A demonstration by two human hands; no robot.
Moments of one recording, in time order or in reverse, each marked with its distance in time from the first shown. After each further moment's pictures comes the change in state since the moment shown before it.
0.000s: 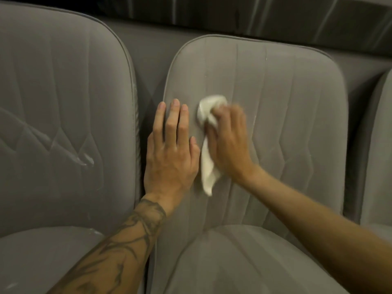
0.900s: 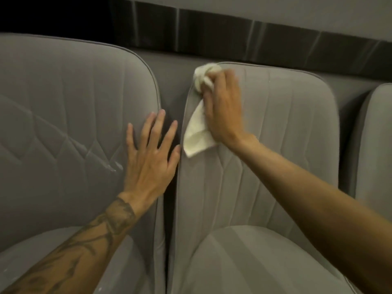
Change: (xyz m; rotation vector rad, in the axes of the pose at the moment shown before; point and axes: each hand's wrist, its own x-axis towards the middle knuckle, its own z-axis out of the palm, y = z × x) left_hand 0.006 -0.089 -0.037 0.023 -0.163 0.088; right_hand 0.108 -0.045 0.003 0.032 0.016 0.100
